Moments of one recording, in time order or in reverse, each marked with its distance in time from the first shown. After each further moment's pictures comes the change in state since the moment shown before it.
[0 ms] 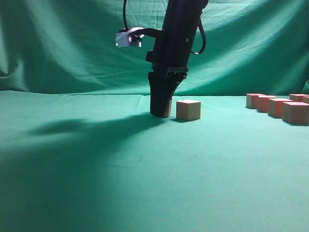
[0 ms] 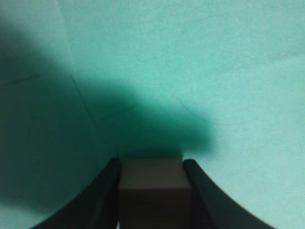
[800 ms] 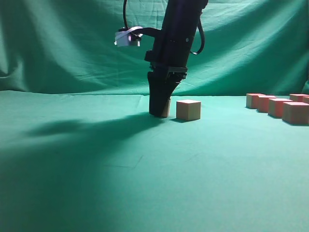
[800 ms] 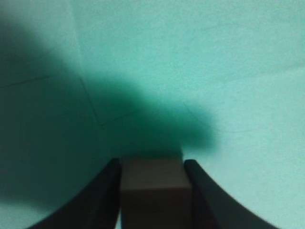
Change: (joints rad) left arm 0.000 0.000 0.000 0.000 0.000 0.000; right arm 0.000 0.000 0.000 0.016 0.000 -0.044
